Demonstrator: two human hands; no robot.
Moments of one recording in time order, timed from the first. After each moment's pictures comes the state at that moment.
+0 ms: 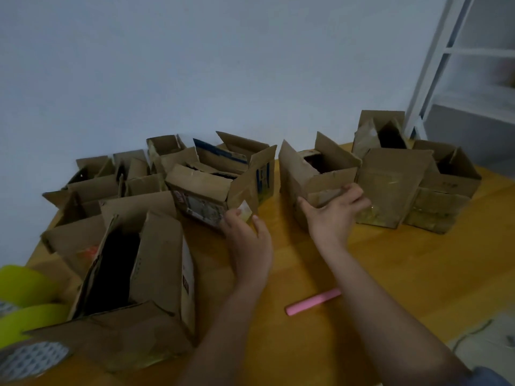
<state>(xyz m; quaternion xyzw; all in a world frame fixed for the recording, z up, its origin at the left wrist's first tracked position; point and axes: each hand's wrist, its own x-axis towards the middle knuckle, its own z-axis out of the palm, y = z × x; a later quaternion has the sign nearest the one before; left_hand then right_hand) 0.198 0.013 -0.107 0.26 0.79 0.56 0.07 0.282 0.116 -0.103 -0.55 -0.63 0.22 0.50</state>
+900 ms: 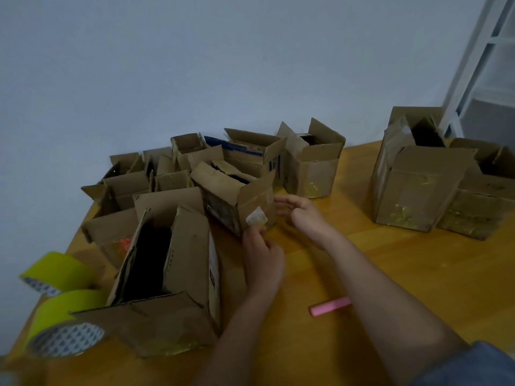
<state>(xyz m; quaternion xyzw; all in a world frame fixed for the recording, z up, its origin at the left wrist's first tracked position) 0.189 -0.016 -0.116 0.26 0.79 0.52 0.17 0.223 0.112 -0.104 -0.31 -0.70 0.61 0.21</state>
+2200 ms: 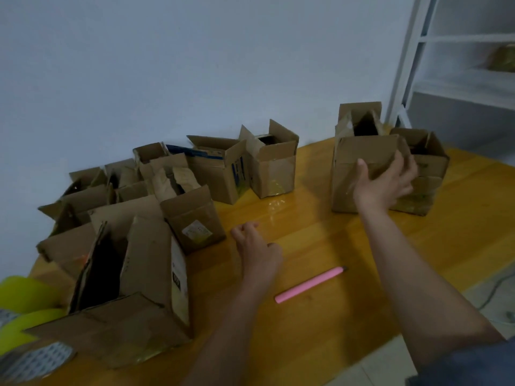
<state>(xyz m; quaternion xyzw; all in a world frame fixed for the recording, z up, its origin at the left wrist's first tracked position) 0.232 0.009 -0.111 0.31 0.83 0.42 0.20 0.356 0.178 -0.078 -0.62 -0.49 0.22 0.57</state>
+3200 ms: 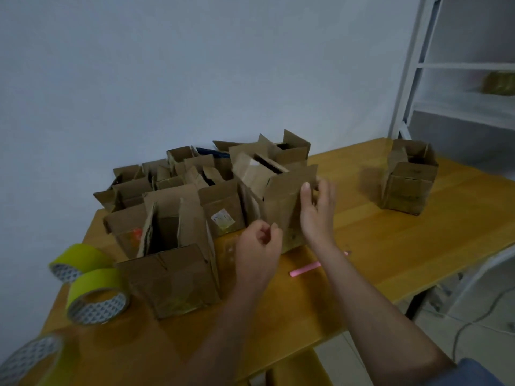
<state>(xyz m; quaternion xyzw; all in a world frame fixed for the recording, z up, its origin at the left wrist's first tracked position) 0.239 -0.082 -0.084 0.39 0.71 0.57 0.11 0.300 0.037 -0.084 -0.36 -0.65 0.36 0.56</state>
